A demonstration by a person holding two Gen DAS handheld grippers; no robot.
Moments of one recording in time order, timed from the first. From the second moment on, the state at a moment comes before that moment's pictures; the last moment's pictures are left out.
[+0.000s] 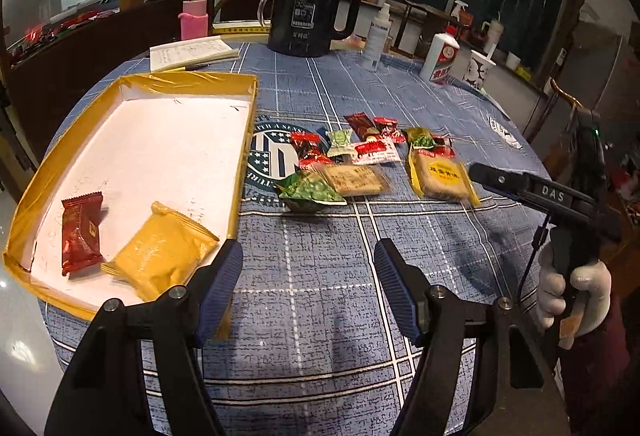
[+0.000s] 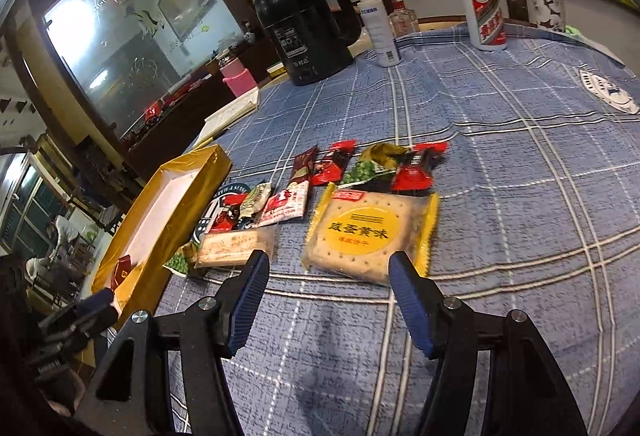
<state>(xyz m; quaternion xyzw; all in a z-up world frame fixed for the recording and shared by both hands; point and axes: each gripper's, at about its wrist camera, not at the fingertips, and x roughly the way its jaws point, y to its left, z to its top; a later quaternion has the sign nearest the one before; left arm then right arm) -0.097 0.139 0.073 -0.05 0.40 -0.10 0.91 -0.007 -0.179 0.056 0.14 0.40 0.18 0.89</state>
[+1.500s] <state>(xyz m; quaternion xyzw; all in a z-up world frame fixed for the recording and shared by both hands) -0.118 0.180 0.083 -0.12 0.36 -0.11 0.92 0.029 0.018 0.035 -0.02 0.44 0.33 0.83</state>
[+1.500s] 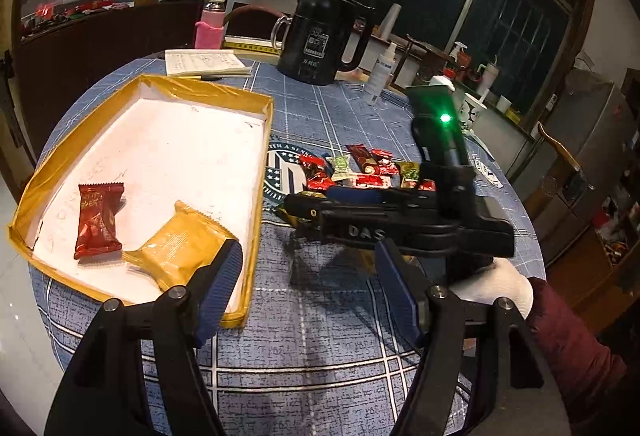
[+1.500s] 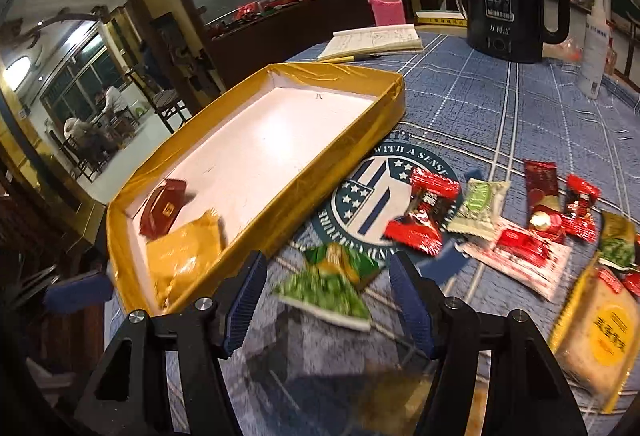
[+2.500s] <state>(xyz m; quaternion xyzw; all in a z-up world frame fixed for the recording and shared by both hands) -0.081 0.133 0.058 -0.16 0.42 -0.16 0.88 -0.045 -0.126 0.050 0.00 0.43 0.27 0.86</state>
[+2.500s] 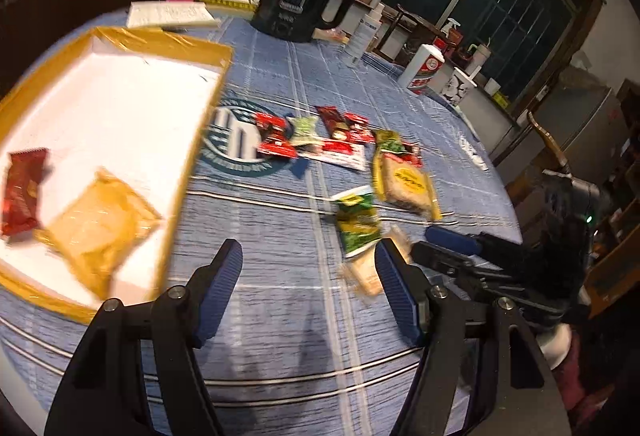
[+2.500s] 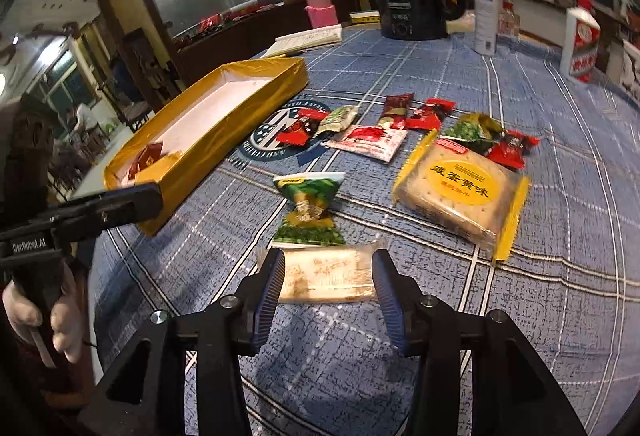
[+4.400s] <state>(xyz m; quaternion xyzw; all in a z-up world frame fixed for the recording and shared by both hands) -0.098 0.273 0.105 -0.15 0.35 -0.07 0.92 -0.043 -0.043 0.077 0.00 0.41 0.21 0.89</state>
